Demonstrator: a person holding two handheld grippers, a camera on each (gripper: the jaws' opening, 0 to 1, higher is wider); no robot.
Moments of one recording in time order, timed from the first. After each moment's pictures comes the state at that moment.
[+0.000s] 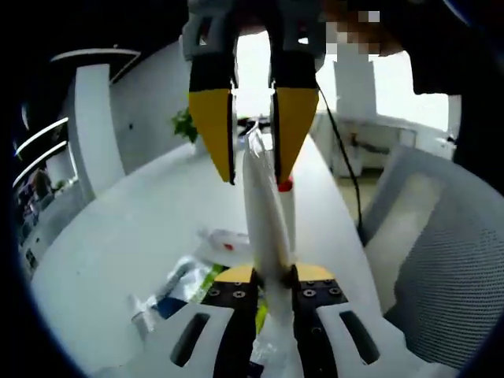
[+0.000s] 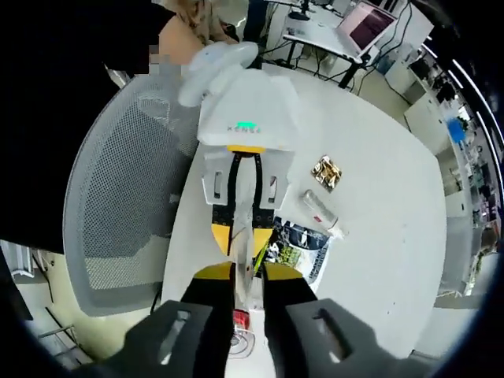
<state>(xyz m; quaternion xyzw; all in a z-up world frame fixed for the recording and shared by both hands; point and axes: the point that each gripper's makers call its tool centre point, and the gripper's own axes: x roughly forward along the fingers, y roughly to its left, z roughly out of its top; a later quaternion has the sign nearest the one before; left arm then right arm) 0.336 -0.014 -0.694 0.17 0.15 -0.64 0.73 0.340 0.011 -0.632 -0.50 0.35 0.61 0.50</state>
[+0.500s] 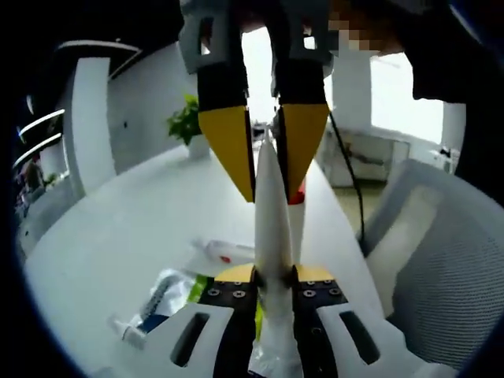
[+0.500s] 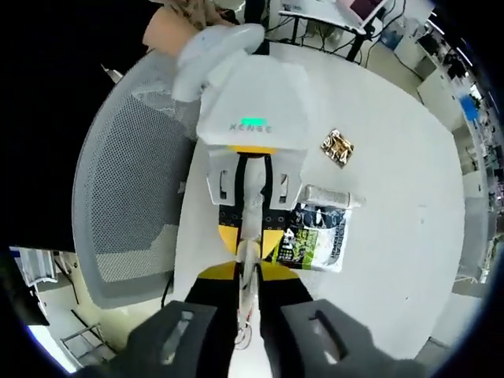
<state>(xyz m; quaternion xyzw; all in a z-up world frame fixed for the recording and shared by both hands) 0.342 -0.034 -0.695 0.14 0.16 -0.67 0.71 0.345 -0.009 -0.644 -0.48 0.42 0.60 0.48</state>
